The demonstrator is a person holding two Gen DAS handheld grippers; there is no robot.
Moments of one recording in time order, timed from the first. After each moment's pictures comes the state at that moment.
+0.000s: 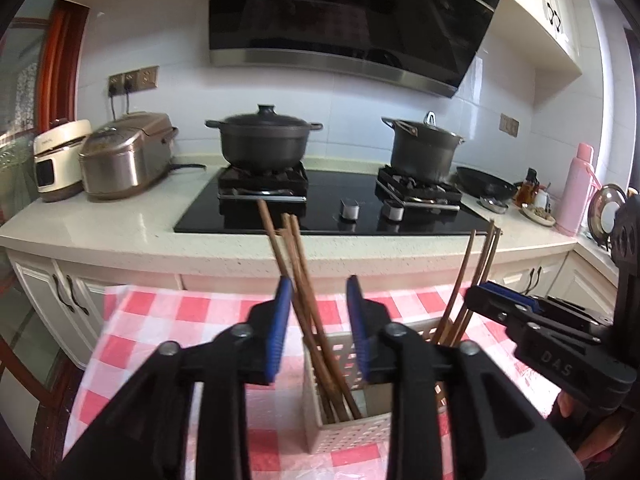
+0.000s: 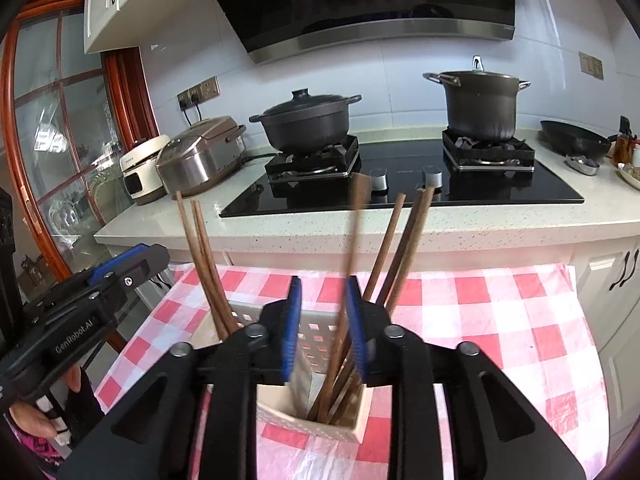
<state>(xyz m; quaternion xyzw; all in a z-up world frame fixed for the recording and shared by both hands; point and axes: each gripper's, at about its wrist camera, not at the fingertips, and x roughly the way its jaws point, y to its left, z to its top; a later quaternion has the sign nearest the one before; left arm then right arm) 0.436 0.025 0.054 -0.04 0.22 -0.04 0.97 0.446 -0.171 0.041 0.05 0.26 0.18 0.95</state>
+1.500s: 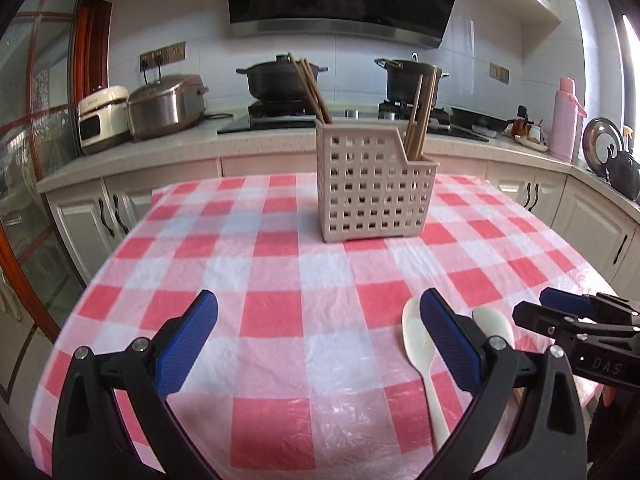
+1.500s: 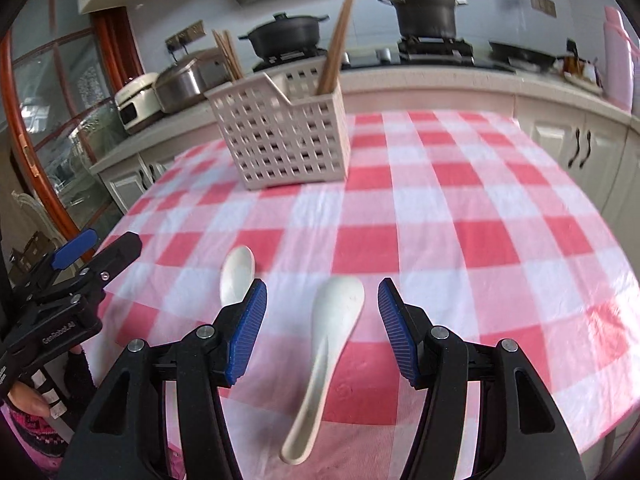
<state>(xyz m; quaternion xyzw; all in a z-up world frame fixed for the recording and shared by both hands) 0.220 0.015 -0.085 0.00 0.26 -0.02 0.96 0.231 -0.201 -0.101 0.05 0.36 0.14 0.92</state>
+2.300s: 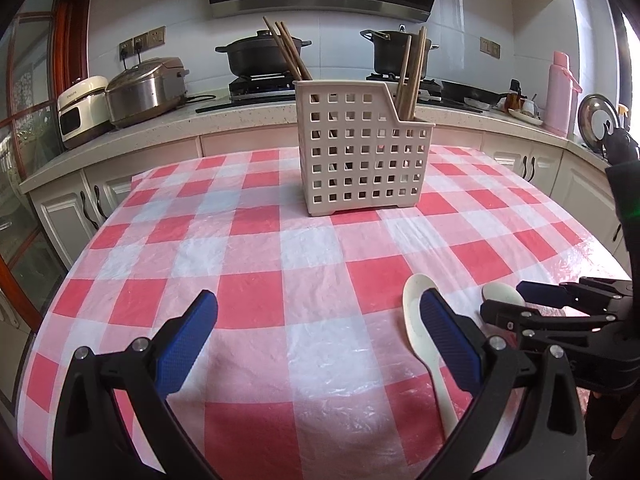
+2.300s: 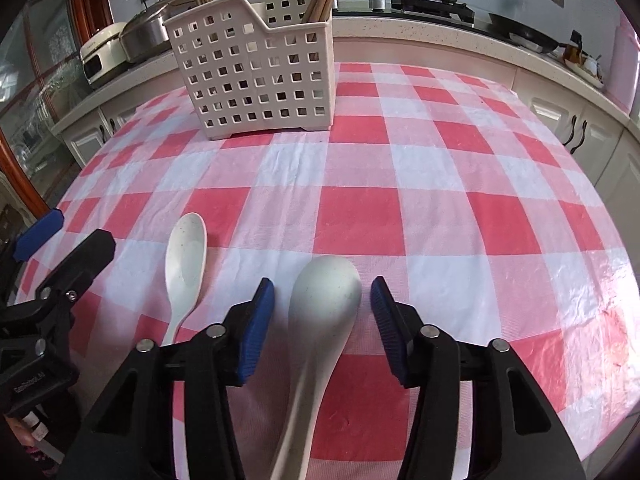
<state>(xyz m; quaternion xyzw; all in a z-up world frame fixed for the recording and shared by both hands) 0.246 0.005 -0.112 0.02 0.30 -0.04 0.95 0.272 -0.174 -0.130 -0.01 0.44 0.08 0.90</state>
